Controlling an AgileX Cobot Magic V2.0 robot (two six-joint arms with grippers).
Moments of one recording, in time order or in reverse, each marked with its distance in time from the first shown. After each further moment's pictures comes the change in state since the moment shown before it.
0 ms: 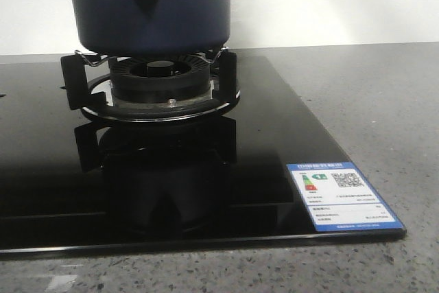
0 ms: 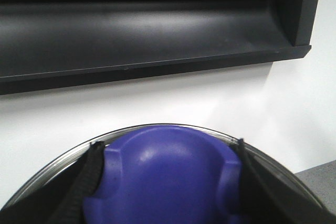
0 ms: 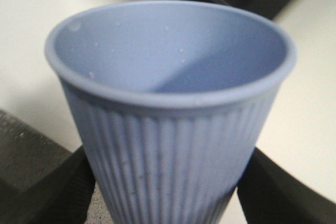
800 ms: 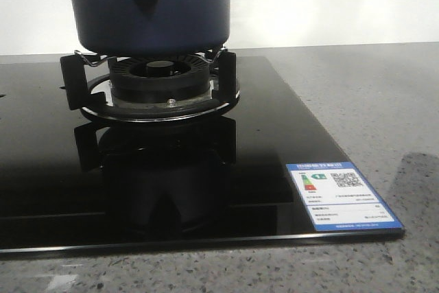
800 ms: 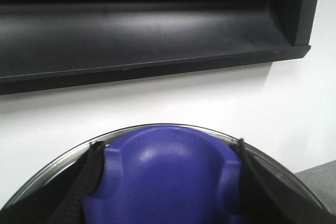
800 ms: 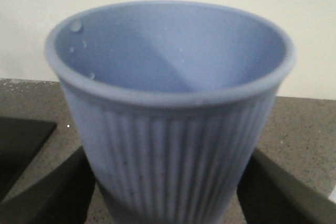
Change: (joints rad) left arm 0.000 0.000 0.000 0.000 0.000 0.000; right arm -0.748 -0.070 0.422 0.234 -0.833 0.142
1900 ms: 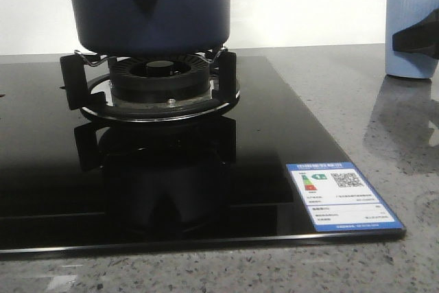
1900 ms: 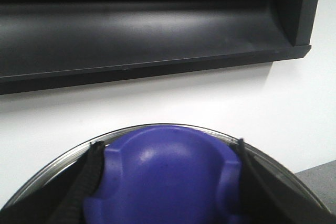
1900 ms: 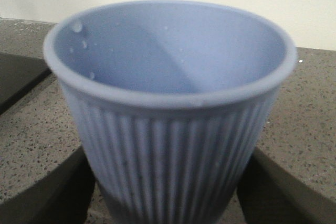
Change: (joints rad) left arm 0.000 0.000 0.000 0.000 0.000 0.000; right arm -0.003 0.404 0.026 0.340 -0.315 -0.526
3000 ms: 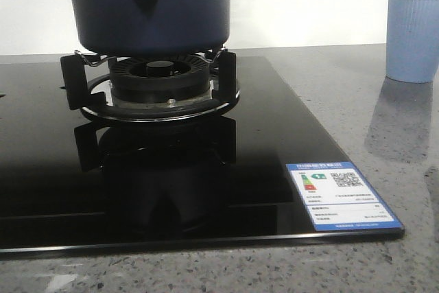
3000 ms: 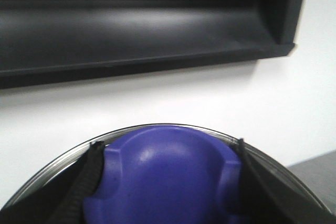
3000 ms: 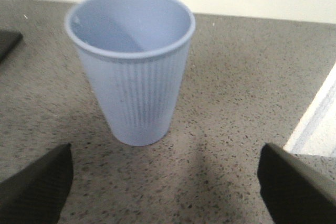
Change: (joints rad) left arm -0.069 0.027 0.000 -0.010 -0.005 0.000; right arm 0.000 -0.548 0.241 -0.183 0.411 0.300
